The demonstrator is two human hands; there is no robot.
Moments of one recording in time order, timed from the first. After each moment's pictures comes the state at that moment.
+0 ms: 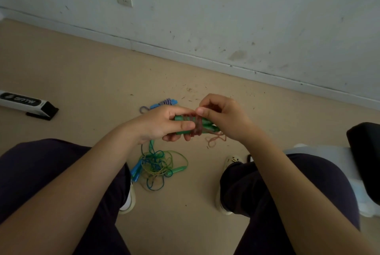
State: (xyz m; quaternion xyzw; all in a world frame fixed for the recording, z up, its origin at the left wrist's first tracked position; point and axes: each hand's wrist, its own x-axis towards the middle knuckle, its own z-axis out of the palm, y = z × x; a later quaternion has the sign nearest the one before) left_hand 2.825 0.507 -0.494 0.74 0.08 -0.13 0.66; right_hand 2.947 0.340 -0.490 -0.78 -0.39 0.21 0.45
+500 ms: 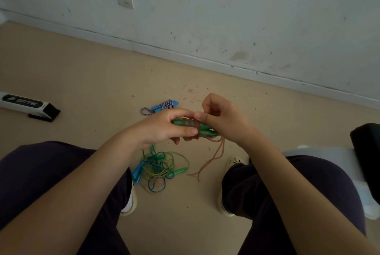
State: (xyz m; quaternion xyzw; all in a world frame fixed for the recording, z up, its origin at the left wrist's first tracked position) left_hand 2.825 0.500 -0.500 0.73 0.12 -0.10 0.67; right_hand 2.943 0.343 -0.495 -0.78 -0.36 0.22 0.46
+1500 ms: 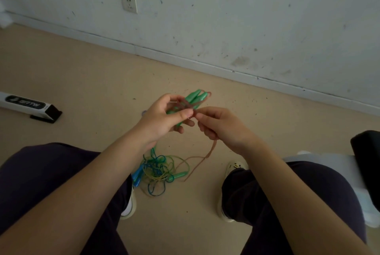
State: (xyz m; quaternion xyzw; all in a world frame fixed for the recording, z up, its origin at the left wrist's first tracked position) left_hand 2.829 0.498 -0.494 0.62 0.21 0.09 0.75; right_hand 2.937 0.348 -0.496 -0.72 -0.27 0.37 0.53
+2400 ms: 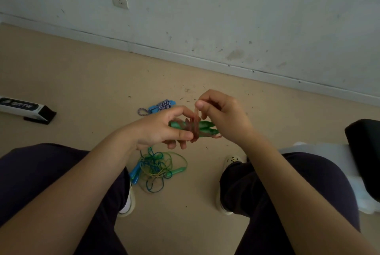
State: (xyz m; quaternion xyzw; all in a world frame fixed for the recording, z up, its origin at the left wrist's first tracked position) left_hand 2.825 0.500 -0.494 0.71 0.08 -0.15 0.68; right_hand 2.941 0.337 -0.483 -0.77 -0.39 0.15 0.49
